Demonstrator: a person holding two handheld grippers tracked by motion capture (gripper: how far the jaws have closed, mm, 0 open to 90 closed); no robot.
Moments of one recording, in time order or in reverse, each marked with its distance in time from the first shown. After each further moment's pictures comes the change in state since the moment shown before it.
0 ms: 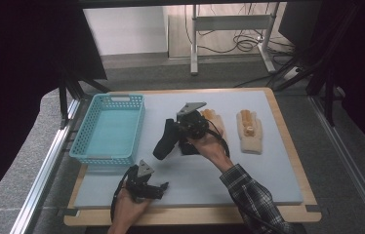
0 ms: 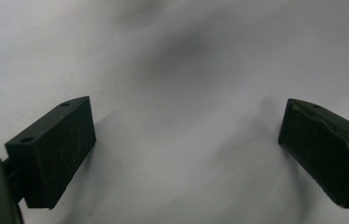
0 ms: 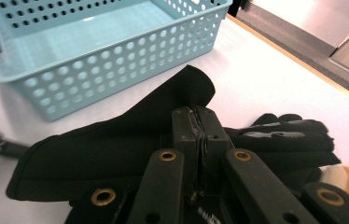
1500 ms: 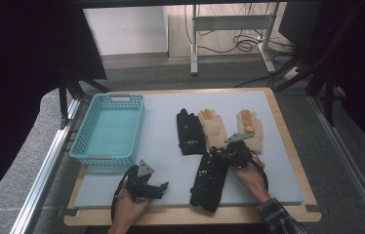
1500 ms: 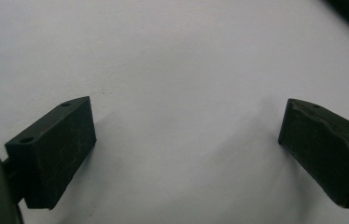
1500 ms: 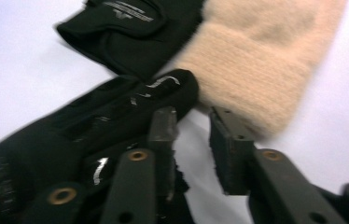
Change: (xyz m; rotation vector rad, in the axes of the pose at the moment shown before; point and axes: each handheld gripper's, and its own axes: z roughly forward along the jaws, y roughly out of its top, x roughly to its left) left arm -0.001 0.000 0.000 -0.002 0.002 -0.008; right arm -0.043 -0.158 -0.039 0.142 -0.129 0.243
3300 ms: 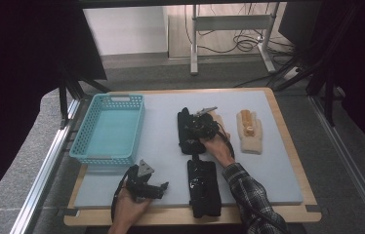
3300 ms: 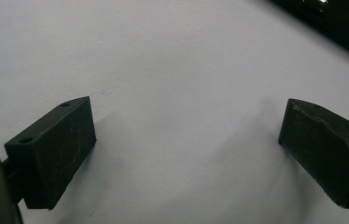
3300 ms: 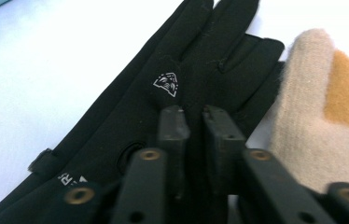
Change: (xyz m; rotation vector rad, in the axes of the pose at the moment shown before) left arm 0.000 0.000 0.000 -0.001 -0.001 0.000; right arm 0.006 0.099 0.100 0.015 0.020 -0.008
